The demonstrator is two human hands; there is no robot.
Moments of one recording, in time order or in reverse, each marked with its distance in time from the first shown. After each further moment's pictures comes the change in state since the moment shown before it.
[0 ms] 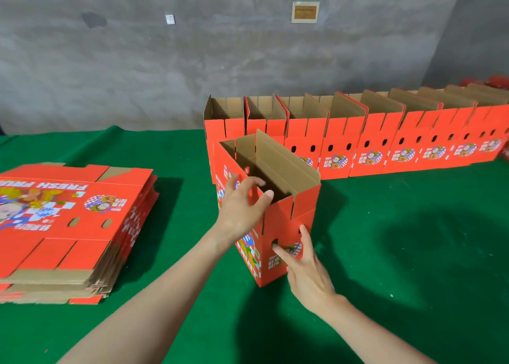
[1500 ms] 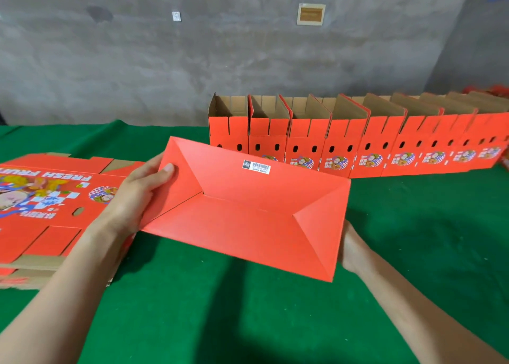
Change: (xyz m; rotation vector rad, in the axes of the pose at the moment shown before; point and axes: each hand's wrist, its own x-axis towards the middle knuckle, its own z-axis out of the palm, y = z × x) left_hand -0.029 -0.027 -0.137 -0.700 0.039 -0.023; right_hand 0.011 -0.008 -0.114 1.303 -0.028 0.498
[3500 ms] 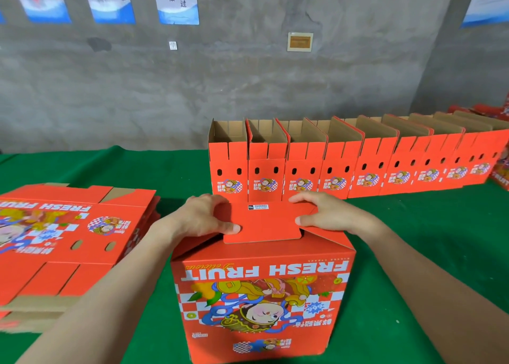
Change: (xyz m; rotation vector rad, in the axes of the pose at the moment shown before) left_hand 0.061 -0.013 0.038 1.198 -0.337 -0.142; right_hand 0.036 -0.086 0.014 -1.003 -0.214 -0.344
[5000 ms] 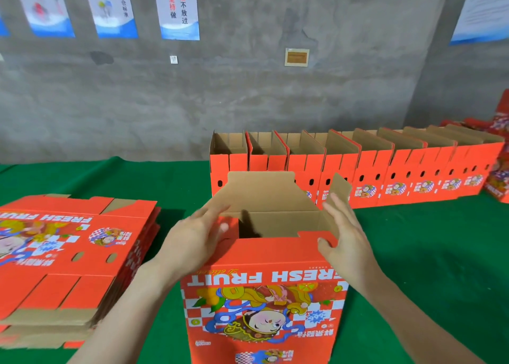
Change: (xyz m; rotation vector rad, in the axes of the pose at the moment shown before) left_hand -0.047 -0.007 0.012 0.065 0.461 0.303; right_hand -0.054 0.007 0.044 -0.021 0.652 -0.127
